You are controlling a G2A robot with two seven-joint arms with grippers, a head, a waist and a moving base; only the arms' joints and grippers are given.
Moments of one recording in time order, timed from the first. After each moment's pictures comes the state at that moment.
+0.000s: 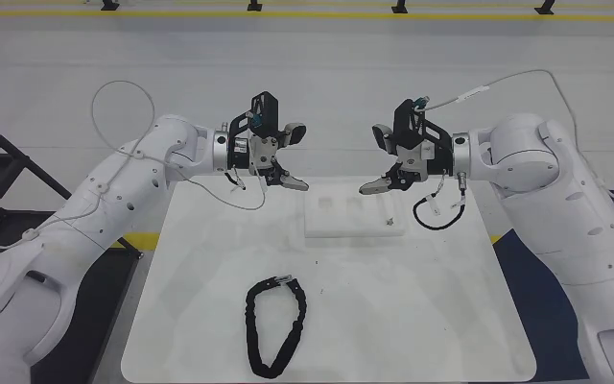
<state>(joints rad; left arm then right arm) 0.18 -0.94 -0.31 -1.12 0.68 -1.01 0.13 -0.47 -0.96 0.92 -1.40 -0.26 -0.90 0.88</state>
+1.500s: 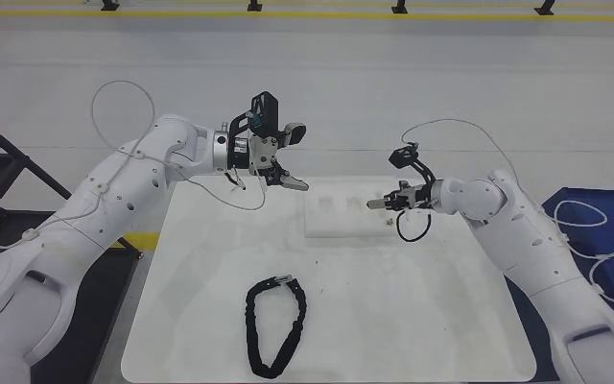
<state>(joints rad) 0.18 -0.94 -0.31 -1.12 0.68 -1.01 0.13 -0.56 -1.04 0.76 -1.02 -0.26 -0.40 0.90</state>
